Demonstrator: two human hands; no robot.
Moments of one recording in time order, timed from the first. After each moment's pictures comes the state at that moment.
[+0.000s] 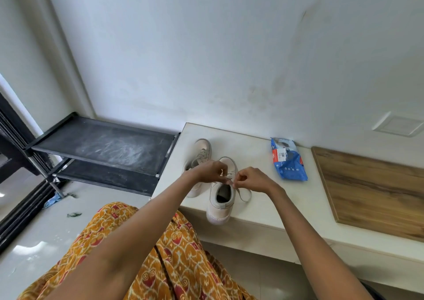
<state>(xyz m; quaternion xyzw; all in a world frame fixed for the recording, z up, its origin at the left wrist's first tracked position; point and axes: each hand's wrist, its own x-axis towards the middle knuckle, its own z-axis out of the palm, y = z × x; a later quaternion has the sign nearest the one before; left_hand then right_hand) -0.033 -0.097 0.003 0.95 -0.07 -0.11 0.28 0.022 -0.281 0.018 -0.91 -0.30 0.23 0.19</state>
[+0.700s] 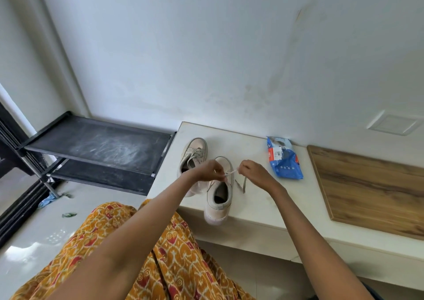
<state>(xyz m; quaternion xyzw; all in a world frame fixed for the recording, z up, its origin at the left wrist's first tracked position) -0.025 -0.102 -0.007 0.92 -0.02 -0.14 0.37 0.028 -0.291 0.023 -0.90 -0.27 0.18 0.30</state>
